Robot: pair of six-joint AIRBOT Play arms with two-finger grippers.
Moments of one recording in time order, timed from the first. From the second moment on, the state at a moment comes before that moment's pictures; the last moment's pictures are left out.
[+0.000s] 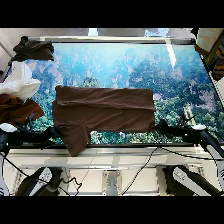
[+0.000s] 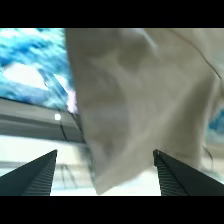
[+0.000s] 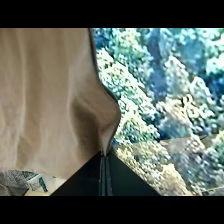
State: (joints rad) left arm 0.51 -0.91 0.44 1.06 -1.26 -1.36; right arm -0.39 -1.10 0.34 -0.60 0.93 1.10
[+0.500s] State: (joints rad) left arm 0.49 -1.09 0.43 0.98 -1.17 -1.36; right arm -0.39 -1.10 0.35 -0.60 0.94 1.10
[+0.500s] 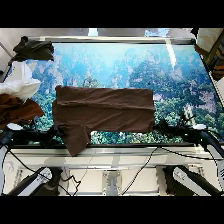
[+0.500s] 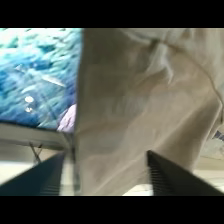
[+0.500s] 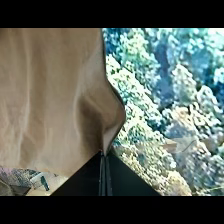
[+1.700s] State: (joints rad) left arm 0.36 -0.76 0.72 0.47 -1.21 -1.26; right arm -0.64 -0.74 0.70 -0.76 1.18 1.19
